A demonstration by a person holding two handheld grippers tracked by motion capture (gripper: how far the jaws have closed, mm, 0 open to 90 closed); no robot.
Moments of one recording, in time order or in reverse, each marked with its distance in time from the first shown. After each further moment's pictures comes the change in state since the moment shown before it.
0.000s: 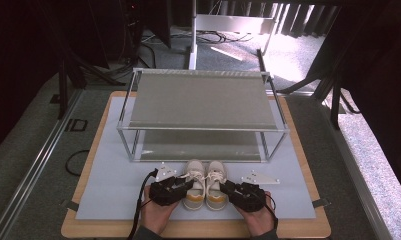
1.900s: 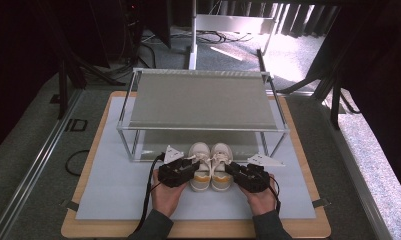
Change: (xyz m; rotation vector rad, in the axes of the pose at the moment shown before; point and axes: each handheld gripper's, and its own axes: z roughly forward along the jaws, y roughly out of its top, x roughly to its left) left arm 0.006 0.041 0.028 -0.078 0.050 -0.023; right arm -0.033 0.035 0.008 -0.078 -0.032 0.010
